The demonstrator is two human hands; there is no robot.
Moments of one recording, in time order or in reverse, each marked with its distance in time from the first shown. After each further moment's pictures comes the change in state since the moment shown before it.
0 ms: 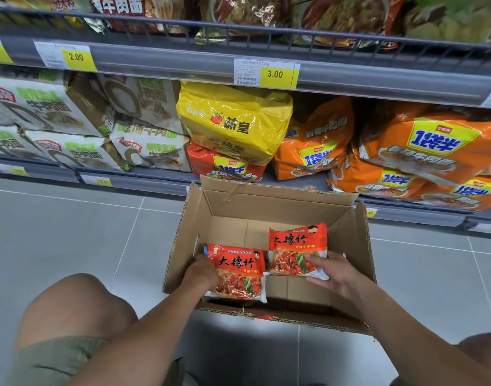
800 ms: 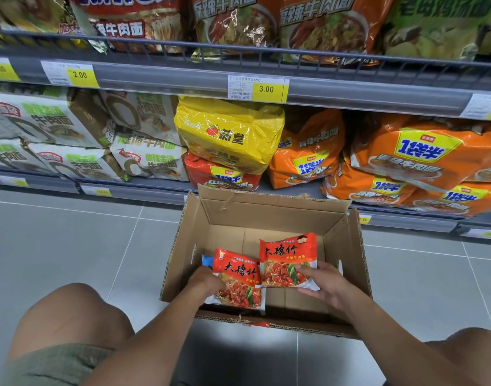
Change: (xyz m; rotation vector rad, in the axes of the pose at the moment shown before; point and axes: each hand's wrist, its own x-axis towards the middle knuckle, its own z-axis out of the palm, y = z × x) left_hand -0.005 0.005 0.007 -0.407 -0.066 -0.019; right_hand -0.006 0.012 0.006 -0.044 -0.025 -0.016
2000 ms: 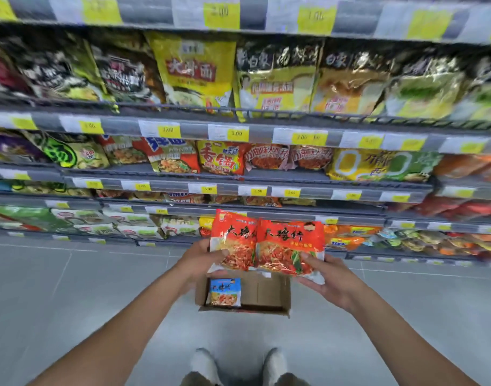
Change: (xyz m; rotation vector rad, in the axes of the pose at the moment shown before) left_hand -0.567 0.259 -0.261 -0.450 -0.174 0.328; right_hand -0.564 -0.298 -0.021 0.220 -0.019 -0.136
